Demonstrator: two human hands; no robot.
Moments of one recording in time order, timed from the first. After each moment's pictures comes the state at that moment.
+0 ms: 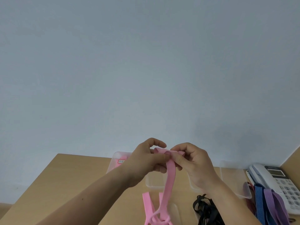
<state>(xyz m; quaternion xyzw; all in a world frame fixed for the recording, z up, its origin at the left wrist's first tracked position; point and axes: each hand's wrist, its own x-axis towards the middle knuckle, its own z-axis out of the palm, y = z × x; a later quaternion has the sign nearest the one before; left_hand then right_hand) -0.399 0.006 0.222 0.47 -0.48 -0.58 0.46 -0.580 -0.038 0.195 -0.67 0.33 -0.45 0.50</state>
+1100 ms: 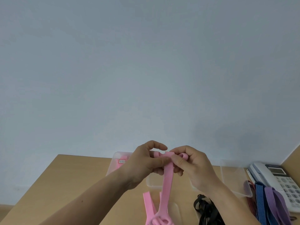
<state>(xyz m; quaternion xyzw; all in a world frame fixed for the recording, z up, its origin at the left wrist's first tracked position) -0.397 0.007 0.211 0.47 -0.48 -0.58 0.46 -0.581 -0.028 0.196 -0.65 0.34 -0.43 0.53</state>
